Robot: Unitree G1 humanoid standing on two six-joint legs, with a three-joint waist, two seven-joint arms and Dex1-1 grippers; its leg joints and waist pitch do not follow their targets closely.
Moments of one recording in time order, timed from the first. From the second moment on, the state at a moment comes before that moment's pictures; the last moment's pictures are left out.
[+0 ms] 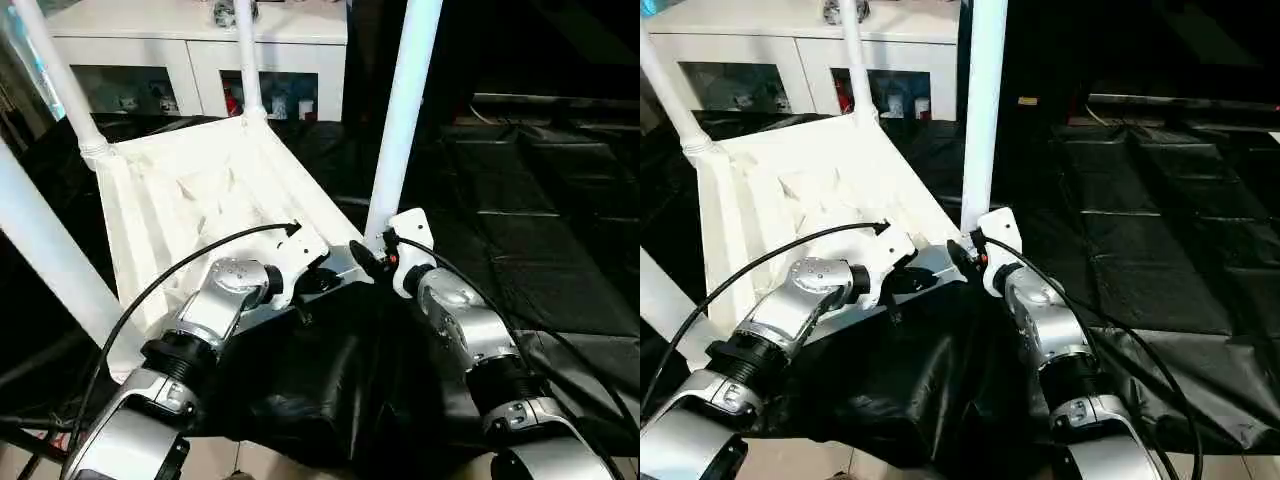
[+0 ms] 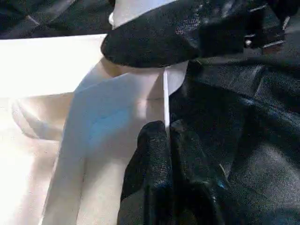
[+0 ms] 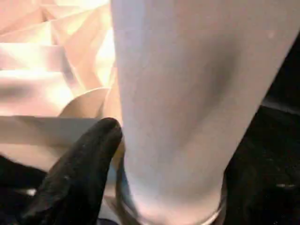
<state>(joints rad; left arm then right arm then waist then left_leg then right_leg) -0.61 0.23 -0.29 0.60 0.02 0.20 -0.87 -0.53 -0.09 0.08 0.62 0.07 0.14 0.47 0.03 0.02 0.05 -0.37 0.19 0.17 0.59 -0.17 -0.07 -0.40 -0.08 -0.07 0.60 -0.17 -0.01</state>
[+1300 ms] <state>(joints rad) -0.58 0.29 -0.27 0.57 -0.01 0.17 -1.03 -0.48 -0.17 0.10 0.55 0.13 0.17 0.73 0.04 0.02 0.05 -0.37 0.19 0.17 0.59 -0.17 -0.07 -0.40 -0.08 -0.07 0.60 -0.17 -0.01</state>
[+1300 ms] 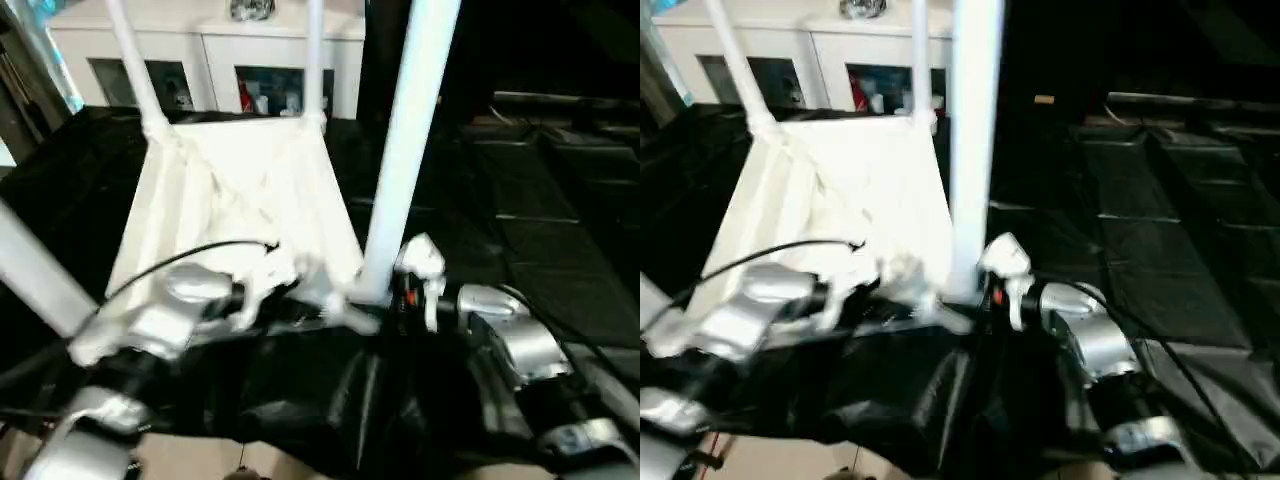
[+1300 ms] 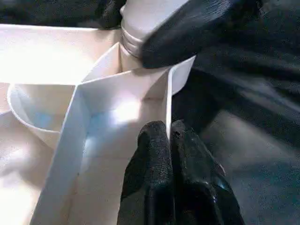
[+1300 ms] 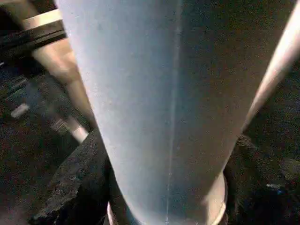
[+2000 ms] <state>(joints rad) -0.59 0.26 -0.27 0.57 0.01 0.18 -1.00 -0.52 -0.14 0.09 0.63 0.08 0.11 0.70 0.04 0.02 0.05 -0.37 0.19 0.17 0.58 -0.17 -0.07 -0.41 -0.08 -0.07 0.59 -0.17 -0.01</state>
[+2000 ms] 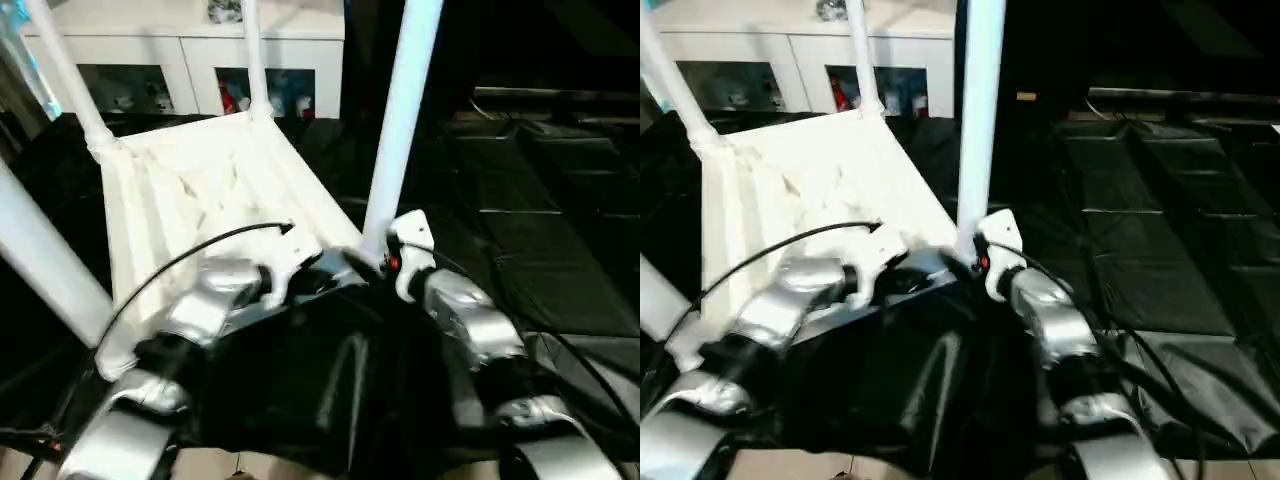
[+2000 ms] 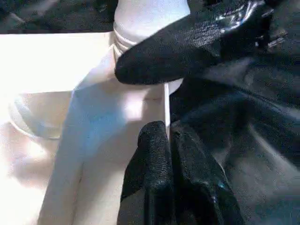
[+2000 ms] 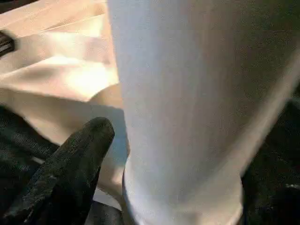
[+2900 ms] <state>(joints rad) -0.54 0.37 -0.28 0.50 -0.03 0.17 -1.20 -0.48 -0.25 0.16 0.54 0.13 0.15 1.01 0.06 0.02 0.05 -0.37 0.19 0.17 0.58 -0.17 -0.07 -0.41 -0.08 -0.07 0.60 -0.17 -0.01</state>
